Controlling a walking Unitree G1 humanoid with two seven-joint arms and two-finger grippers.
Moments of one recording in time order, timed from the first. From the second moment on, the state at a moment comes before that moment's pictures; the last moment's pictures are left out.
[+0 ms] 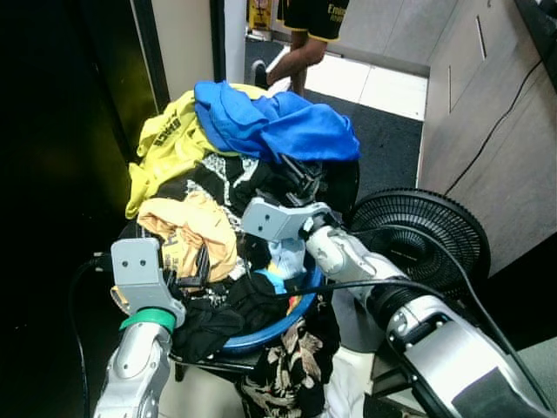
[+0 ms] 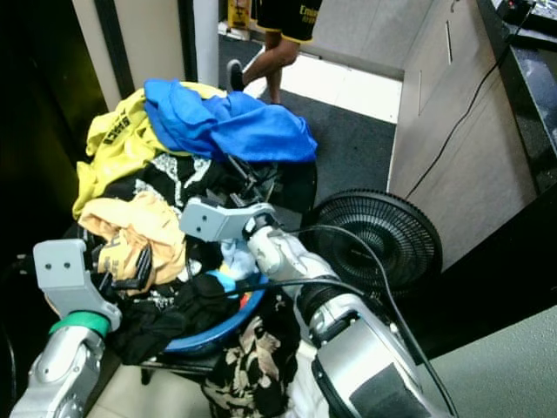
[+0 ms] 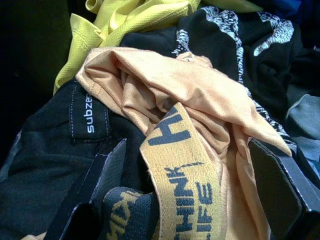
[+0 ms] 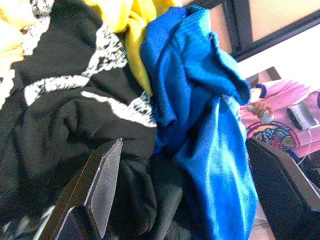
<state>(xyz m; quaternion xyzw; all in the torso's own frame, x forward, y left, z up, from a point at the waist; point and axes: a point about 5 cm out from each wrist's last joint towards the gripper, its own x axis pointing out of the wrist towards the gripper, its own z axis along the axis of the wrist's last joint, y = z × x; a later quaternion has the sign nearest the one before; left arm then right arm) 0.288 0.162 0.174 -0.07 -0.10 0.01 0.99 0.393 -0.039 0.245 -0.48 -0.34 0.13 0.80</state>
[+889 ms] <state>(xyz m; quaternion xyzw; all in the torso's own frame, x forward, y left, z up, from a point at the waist) 0.276 0.158 0.176 -0.07 -0.11 0.01 0.99 0.398 -0.015 0.290 -0.38 -0.32 0.10 0.86</state>
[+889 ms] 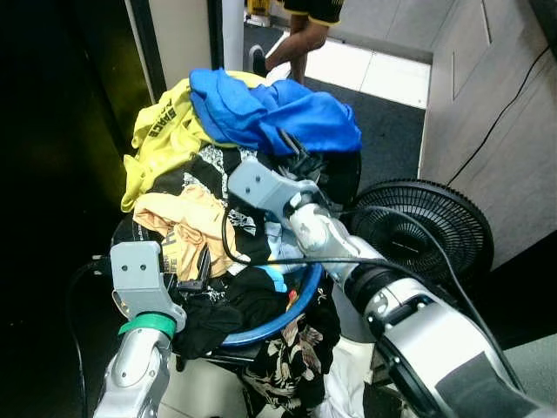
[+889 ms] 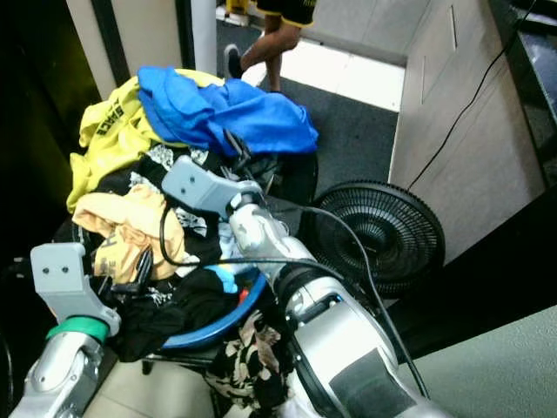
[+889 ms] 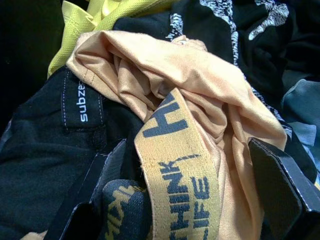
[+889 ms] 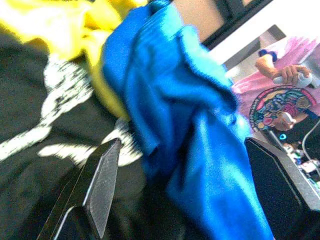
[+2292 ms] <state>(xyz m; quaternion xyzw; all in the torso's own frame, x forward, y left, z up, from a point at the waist) 0.295 0.193 0.180 -0.04 -0.13 0.05 0.99 0.389 -0.071 0.249 0.00 -0.21 0.29 0.93</state>
